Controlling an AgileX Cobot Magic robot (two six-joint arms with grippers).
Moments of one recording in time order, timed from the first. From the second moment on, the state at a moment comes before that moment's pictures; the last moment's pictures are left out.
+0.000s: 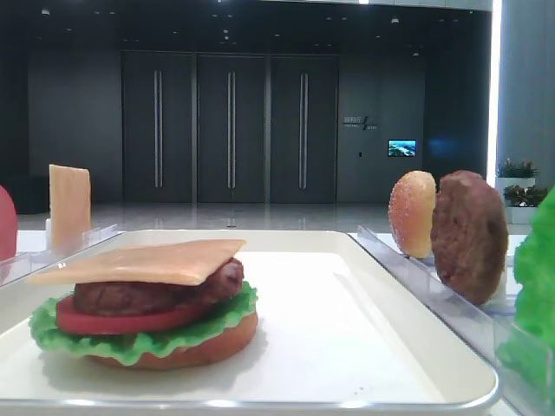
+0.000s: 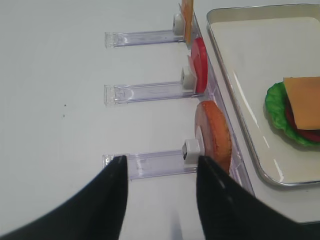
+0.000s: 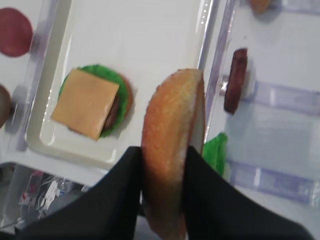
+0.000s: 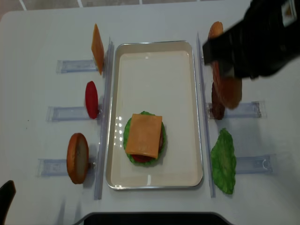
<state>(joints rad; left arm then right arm) -0.02 -0.02 -0.47 -0.03 1.11 0.05 0.76 1.23 -1.29 0.00 1.22 0.50</state>
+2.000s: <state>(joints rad) -0.02 -0.02 -0.47 -0.03 1.11 0.05 0.52 1.70 -0.74 1.80 1.00 -1.25</state>
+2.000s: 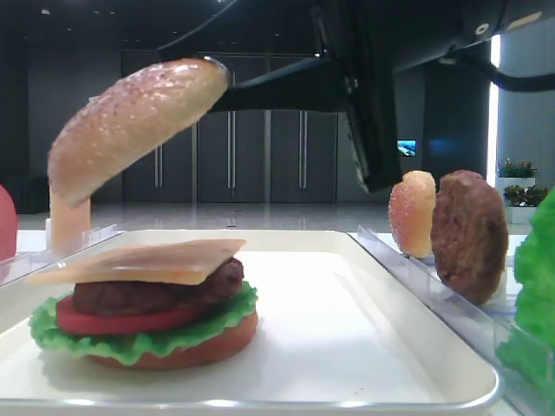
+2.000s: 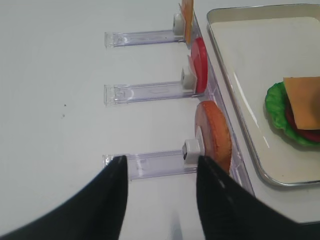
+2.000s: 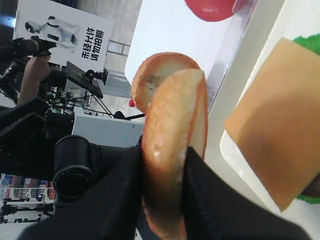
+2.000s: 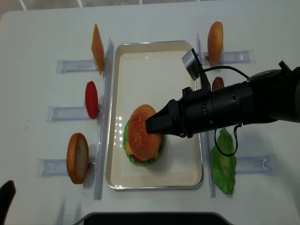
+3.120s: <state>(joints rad) -0.02 -0.02 -0.47 -0.03 1.11 0.04 0.53 1.84 -0.80 1.80 1.01 -1.23</state>
